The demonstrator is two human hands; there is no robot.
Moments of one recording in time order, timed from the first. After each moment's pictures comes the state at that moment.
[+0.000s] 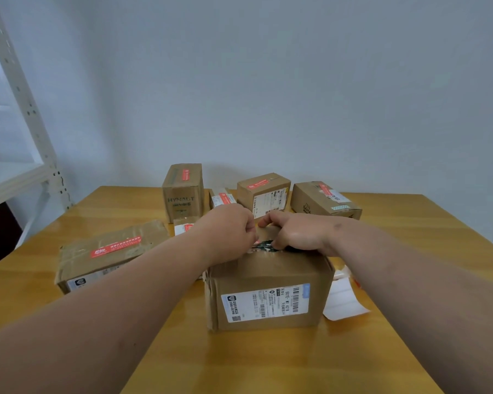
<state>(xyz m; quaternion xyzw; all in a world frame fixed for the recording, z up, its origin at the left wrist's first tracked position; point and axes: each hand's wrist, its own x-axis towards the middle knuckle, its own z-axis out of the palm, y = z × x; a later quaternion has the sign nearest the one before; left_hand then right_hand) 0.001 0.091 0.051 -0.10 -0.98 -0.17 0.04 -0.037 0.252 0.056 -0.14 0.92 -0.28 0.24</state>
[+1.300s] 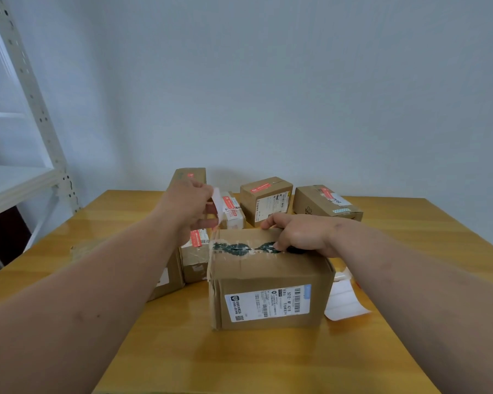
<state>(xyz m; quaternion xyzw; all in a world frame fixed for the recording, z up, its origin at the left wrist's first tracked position) 0.013 0.058 0.084 0.14 -0.74 -0.65 0.10 -0.037 0.254 0.057 -0.11 0.90 -0.33 0.27</state>
